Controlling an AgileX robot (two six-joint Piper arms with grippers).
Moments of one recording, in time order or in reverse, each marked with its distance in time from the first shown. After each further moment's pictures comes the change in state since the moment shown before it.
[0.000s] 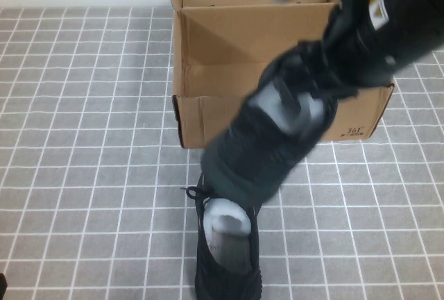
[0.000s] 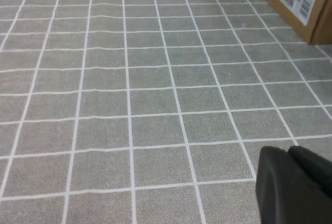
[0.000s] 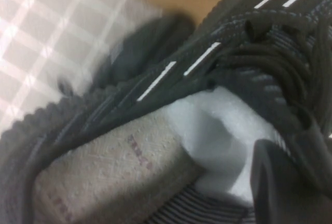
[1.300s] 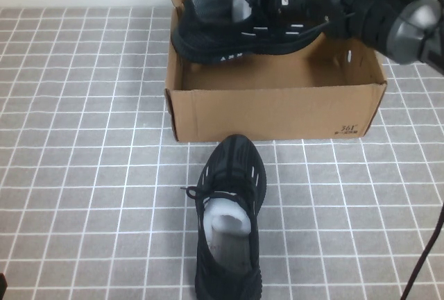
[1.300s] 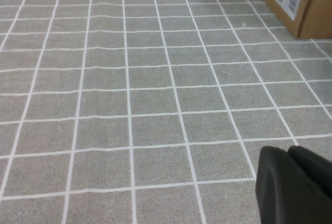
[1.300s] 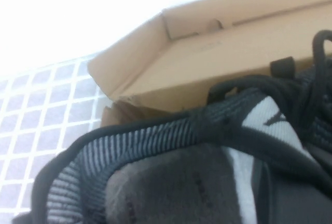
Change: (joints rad) right arm -0.279 0.544 -0.169 -0.065 -1.007 0.452; left arm 0.000 0.000 0.000 0.000 0.000 0.000
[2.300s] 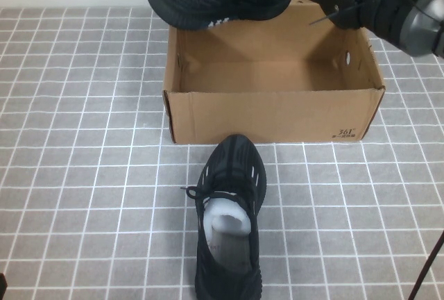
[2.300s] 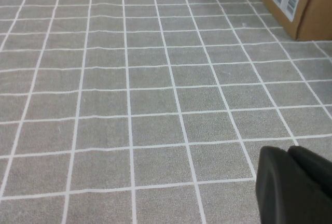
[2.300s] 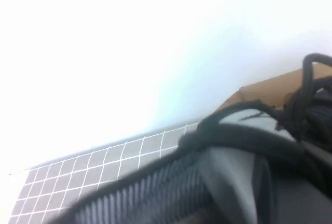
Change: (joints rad) right arm 0.010 -0.095 0.002 0.013 -0.198 0.163; left arm 0.000 0.000 0.000 0.000 0.000 0.000
